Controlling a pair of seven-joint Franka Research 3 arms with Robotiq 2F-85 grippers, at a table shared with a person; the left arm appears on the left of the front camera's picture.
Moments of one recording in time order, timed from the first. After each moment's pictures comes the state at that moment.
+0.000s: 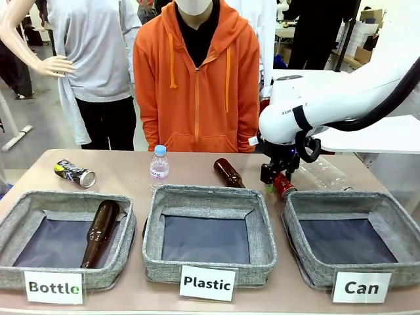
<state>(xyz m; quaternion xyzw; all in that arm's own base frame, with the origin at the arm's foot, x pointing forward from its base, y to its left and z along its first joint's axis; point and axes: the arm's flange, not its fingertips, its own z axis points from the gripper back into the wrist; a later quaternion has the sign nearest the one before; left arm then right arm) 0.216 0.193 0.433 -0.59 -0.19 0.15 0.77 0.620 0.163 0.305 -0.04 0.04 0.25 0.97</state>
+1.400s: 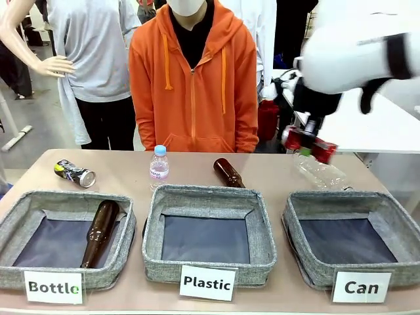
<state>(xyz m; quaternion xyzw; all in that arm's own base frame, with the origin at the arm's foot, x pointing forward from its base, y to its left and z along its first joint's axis) 0.215 0.194 0.434 -0.59 -0.20 0.15 0.77 0.435 0.141 0.513 -0.08 -0.04 0.50 0.86</state>
